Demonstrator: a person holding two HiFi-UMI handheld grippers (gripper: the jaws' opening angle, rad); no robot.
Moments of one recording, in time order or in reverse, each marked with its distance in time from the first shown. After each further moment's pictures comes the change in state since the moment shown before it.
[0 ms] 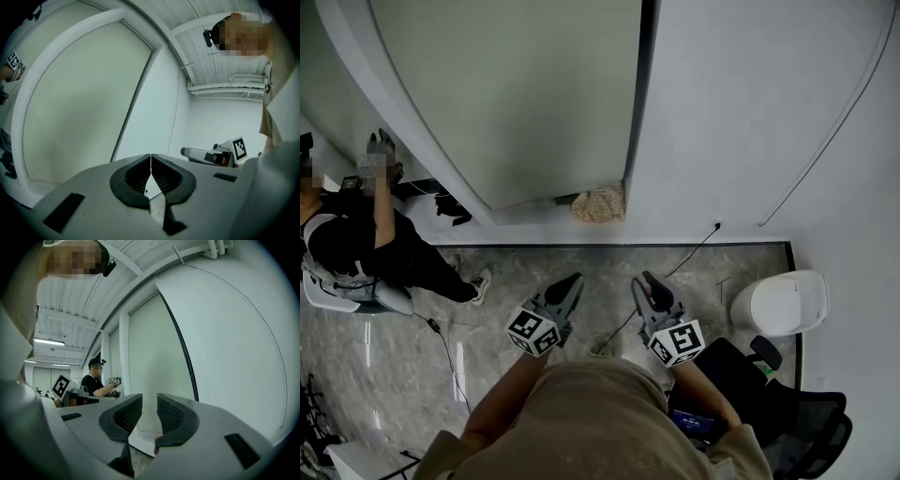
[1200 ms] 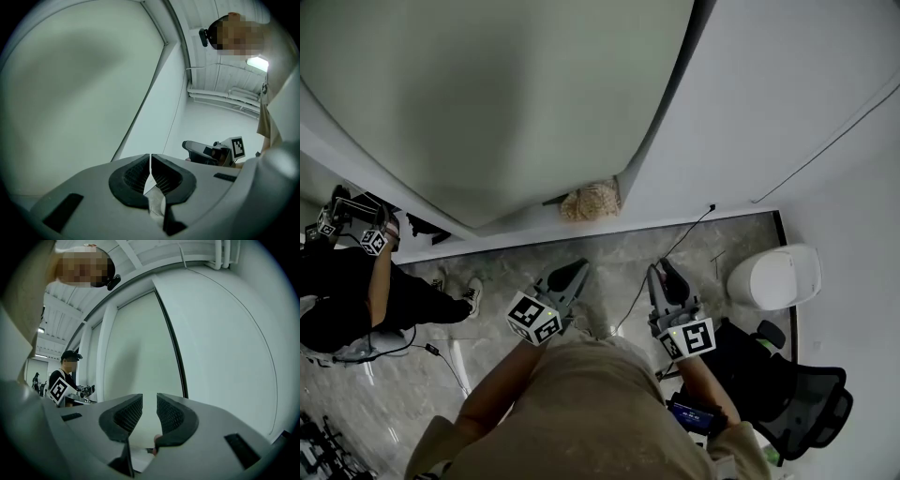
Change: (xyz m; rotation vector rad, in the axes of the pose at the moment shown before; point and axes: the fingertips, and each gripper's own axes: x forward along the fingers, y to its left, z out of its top) left arm 0.093 0.169 0.040 -0.069 0.078 -0.206; right arm 0.161 -0.059 0.019 -0.047 -0.052 -0.239
